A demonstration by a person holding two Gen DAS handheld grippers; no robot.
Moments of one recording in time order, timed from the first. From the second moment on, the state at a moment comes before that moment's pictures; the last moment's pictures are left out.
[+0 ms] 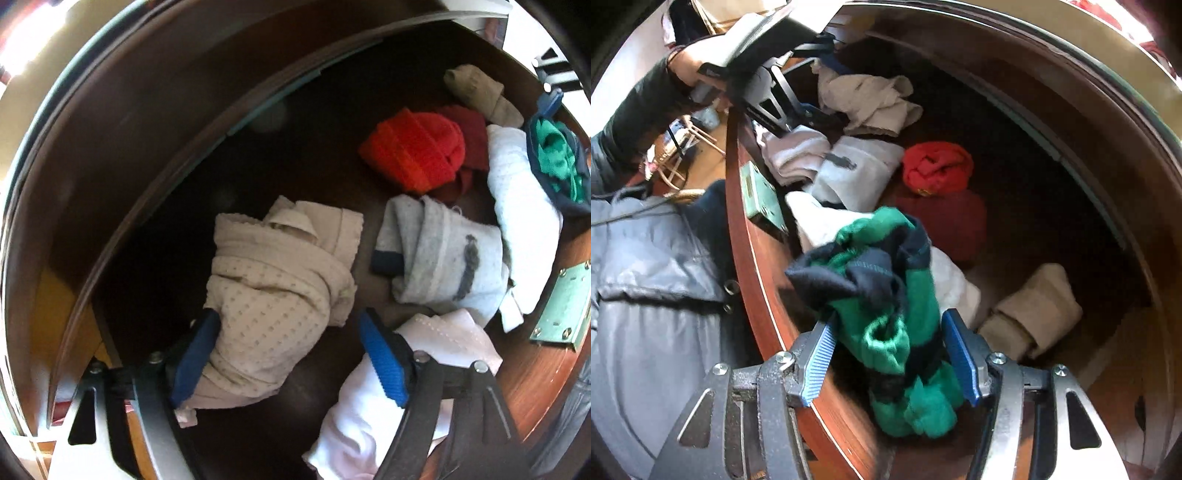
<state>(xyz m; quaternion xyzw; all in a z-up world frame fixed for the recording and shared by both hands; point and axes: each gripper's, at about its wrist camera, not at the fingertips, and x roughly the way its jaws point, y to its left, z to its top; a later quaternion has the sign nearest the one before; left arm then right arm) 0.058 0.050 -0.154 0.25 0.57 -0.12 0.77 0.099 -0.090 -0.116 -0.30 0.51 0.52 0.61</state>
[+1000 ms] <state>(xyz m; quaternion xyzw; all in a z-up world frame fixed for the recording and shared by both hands) 0.064 0.080 -0.139 0.18 0.53 -0.12 0.82 0.093 -0.110 -0.107 -0.14 0.46 0.49 0.72</state>
